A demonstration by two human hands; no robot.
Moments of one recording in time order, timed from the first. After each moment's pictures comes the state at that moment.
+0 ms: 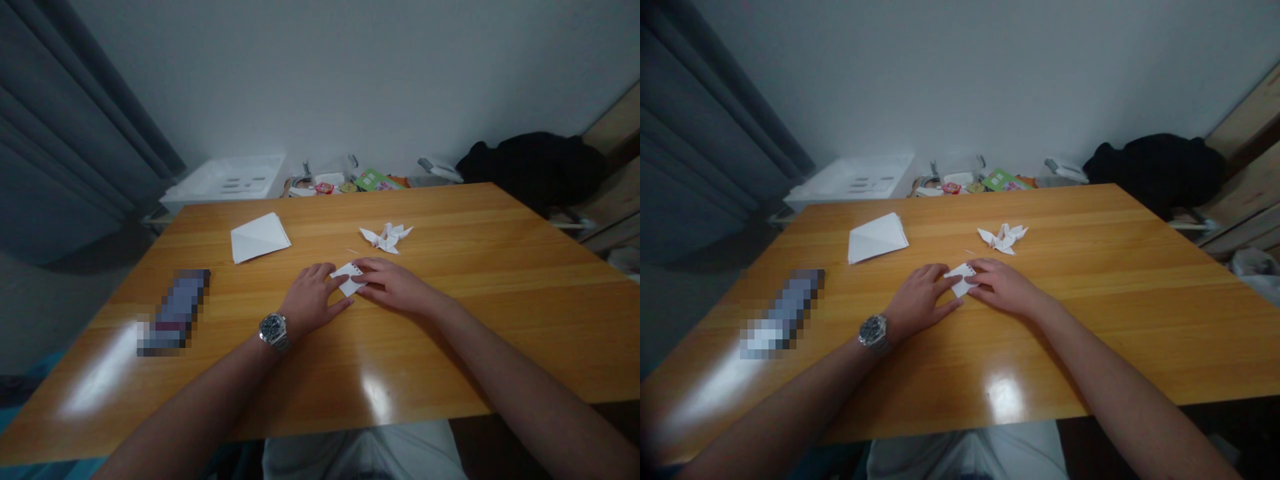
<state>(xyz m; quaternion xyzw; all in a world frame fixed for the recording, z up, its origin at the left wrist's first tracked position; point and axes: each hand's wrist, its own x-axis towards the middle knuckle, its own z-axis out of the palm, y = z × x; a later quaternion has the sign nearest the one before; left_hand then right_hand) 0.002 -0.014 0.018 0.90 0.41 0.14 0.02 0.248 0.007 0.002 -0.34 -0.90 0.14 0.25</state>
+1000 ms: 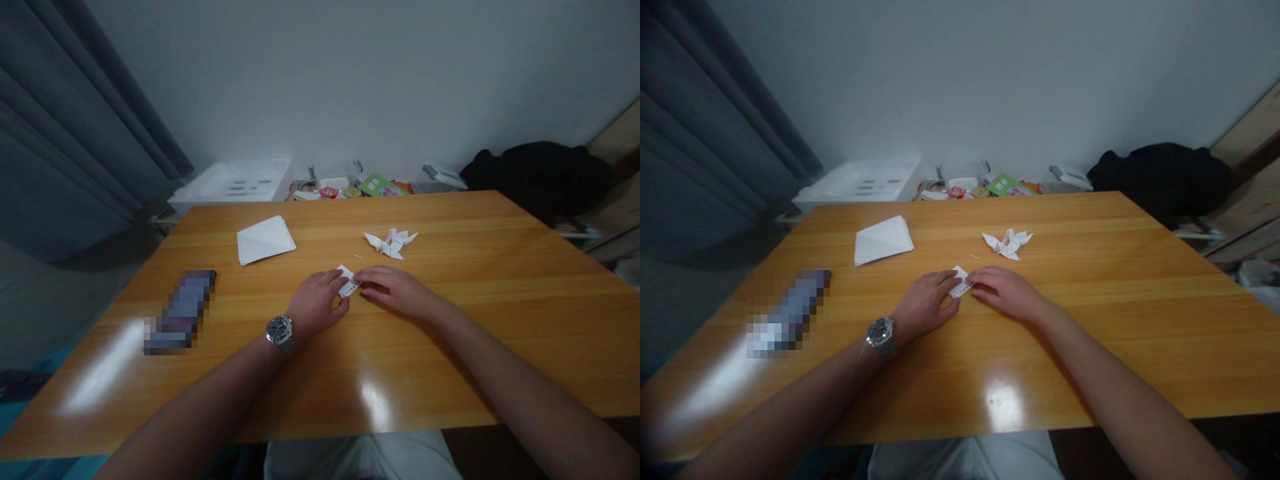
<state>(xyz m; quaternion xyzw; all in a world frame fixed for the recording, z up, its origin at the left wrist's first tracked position) 0.006 -0.013 0.012 0.89 0.41 0.17 0.05 0.246 0.007 0.004 -0.33 -0.88 0.19 0.26</state>
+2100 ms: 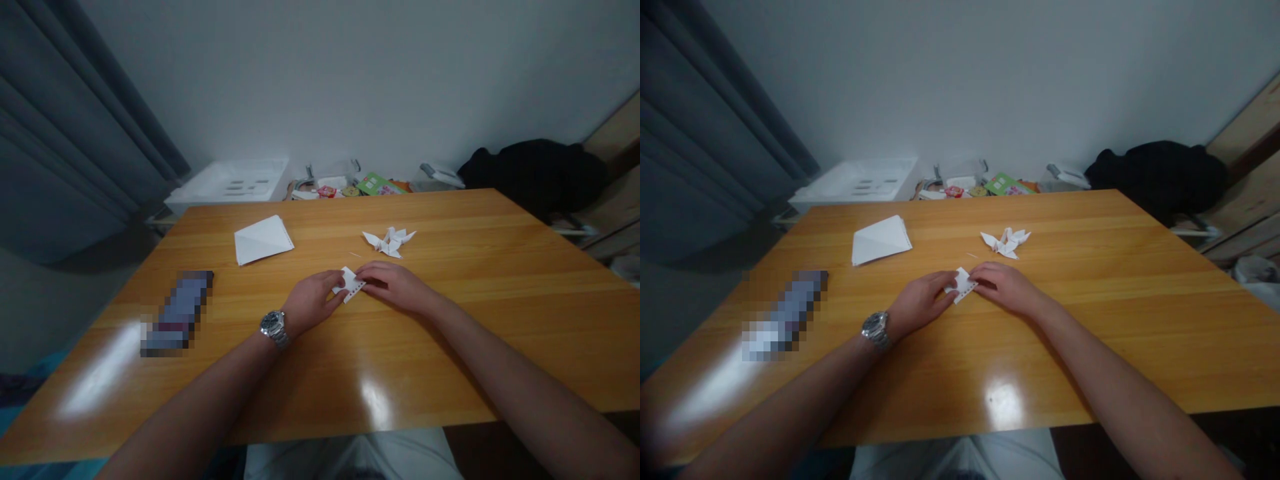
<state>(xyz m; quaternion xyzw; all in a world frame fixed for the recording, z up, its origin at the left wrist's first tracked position) -0.002 -0.005 0.015 0.88 0.41 0.19 0.15 0.249 0.017 -0.001 -0.32 -0.88 0.20 0.28</state>
